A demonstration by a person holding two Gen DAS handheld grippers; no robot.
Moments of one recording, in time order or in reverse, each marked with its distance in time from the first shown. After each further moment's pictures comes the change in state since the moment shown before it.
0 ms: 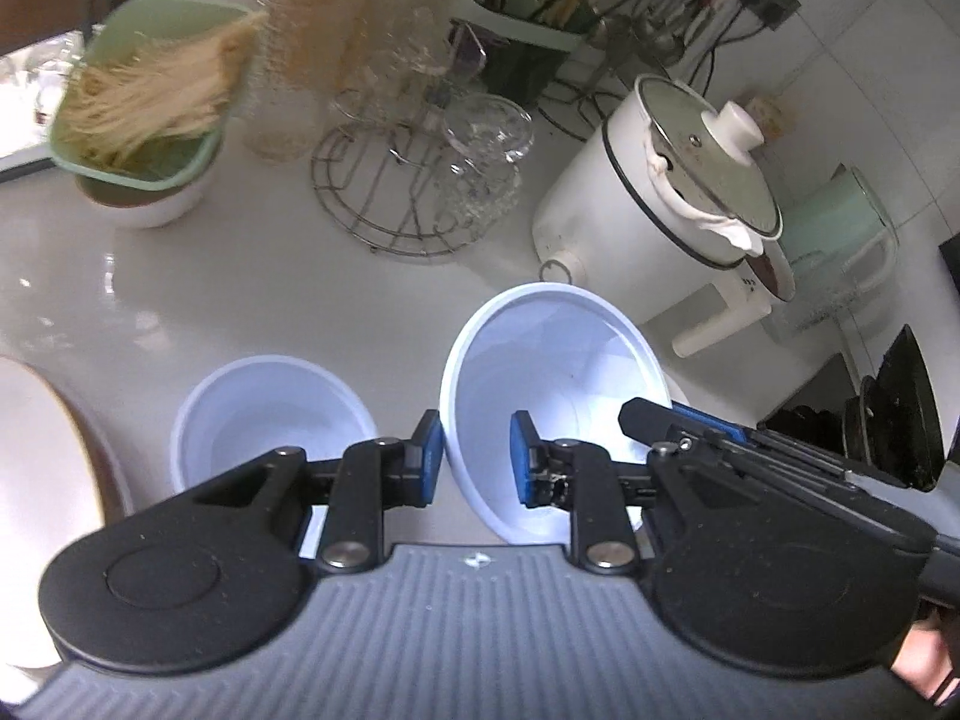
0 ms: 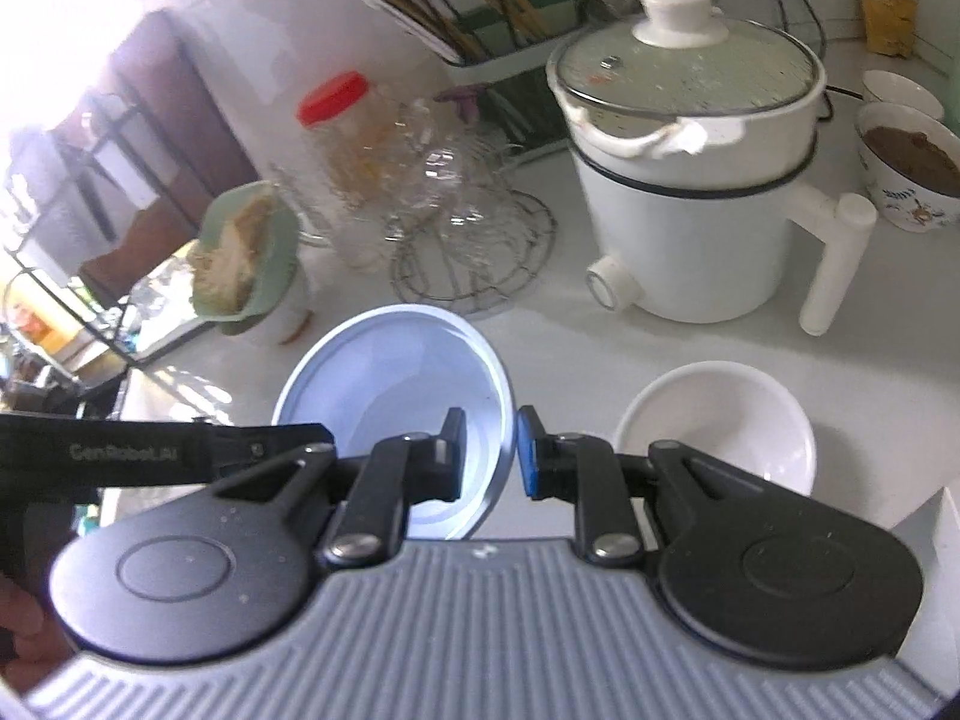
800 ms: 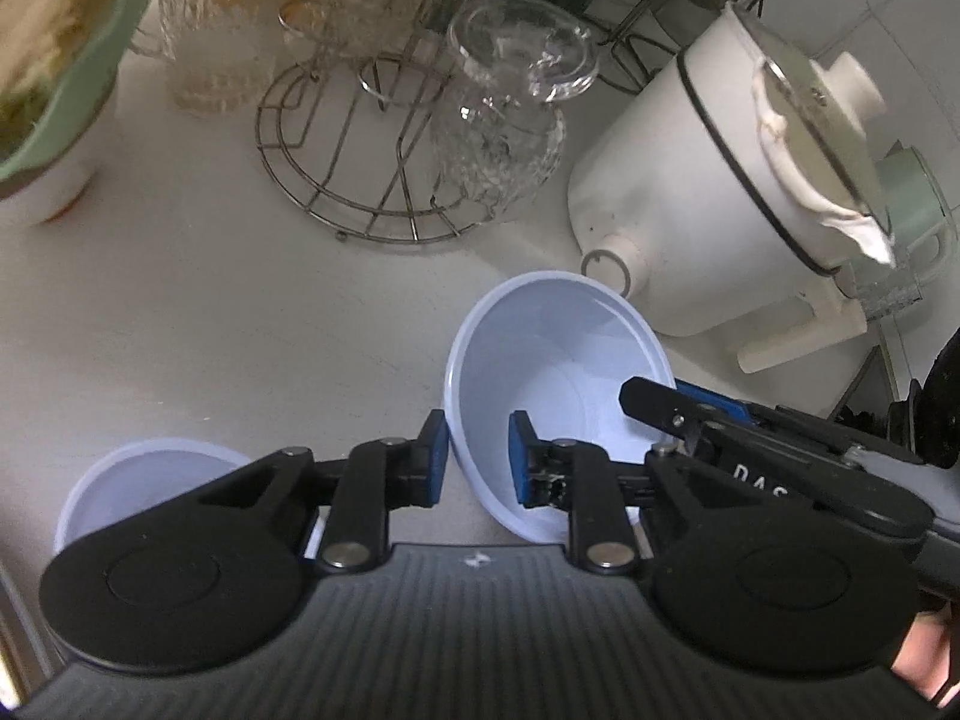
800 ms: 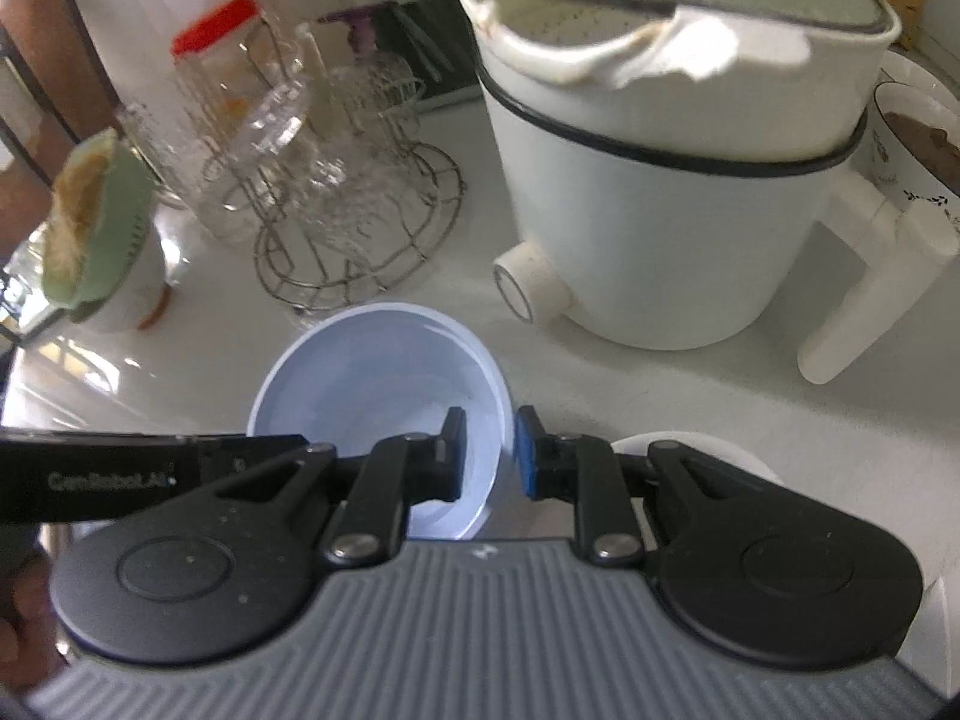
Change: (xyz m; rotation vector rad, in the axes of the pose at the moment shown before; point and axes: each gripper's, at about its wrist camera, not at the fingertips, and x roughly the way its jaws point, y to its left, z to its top) left arm 0.120 0.010 0.039 -0.006 0.111 -0.011; right arm 0.098 -0.040 0.025 -0.033 0.094 -0.154
